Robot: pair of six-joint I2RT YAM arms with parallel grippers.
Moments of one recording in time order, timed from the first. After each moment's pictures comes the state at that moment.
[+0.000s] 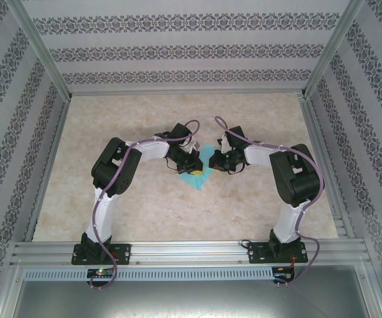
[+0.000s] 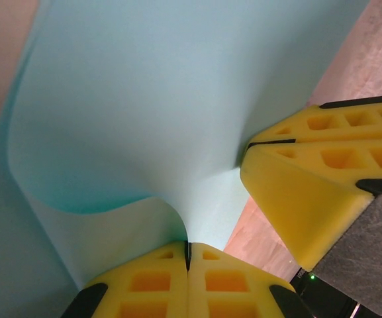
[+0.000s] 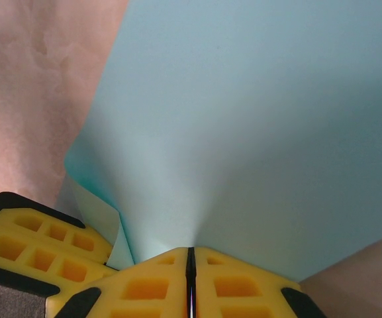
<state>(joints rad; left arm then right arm) -0.54 2.18 1.44 -0.44 0.73 -0.66 0.34 1.86 0.99 -0.26 -0.51 0.52</state>
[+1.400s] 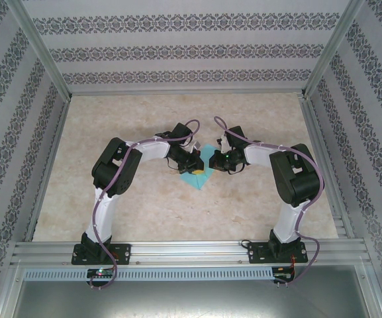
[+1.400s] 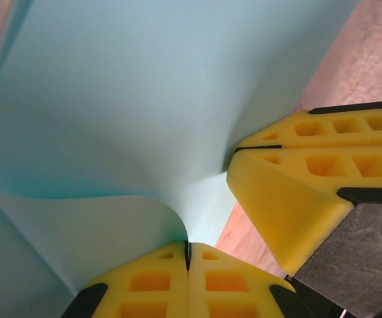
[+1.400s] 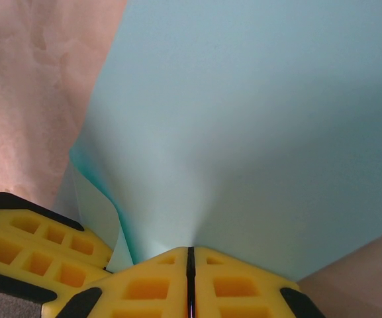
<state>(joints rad) -0.54 2.18 1.45 -0.43 0.74 -0.70 0.34 1.86 1.00 -0.28 -0.50 0.50</state>
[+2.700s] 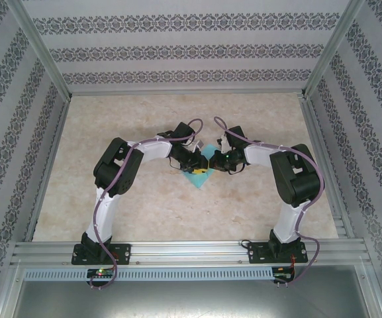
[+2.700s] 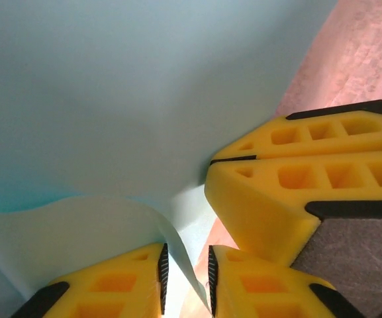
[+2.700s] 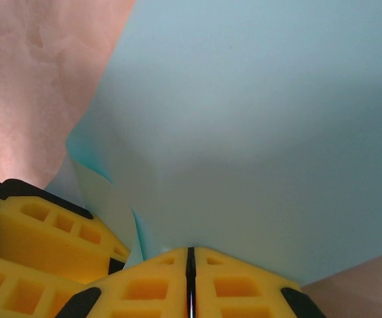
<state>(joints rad) -0.56 2.20 1.48 -0.42 0.74 -0.66 0.34 1.85 1.00 -0.29 -0.49 0.49</state>
